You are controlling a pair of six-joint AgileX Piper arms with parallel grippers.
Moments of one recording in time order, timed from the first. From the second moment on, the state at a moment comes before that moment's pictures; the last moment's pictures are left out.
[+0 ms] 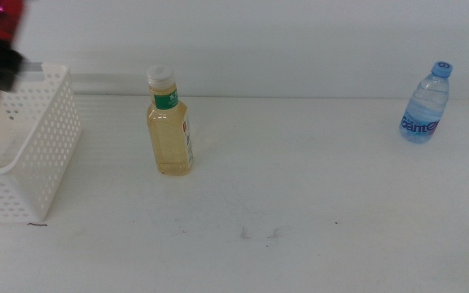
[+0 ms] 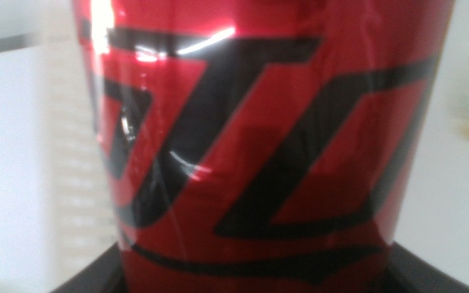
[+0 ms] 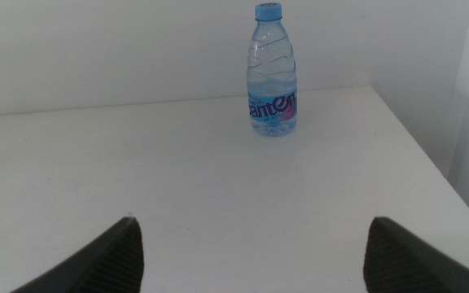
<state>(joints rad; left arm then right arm) 0.04 1.43 -1.39 0.08 1.01 0.17 0.04 0.00 0.00 -0.16 0.27 0.24</state>
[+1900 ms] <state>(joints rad) -0.23 1.00 -0.81 0.25 0.34 -0.18 0.04 0.00 0.00 -0.16 0.27 0.24</state>
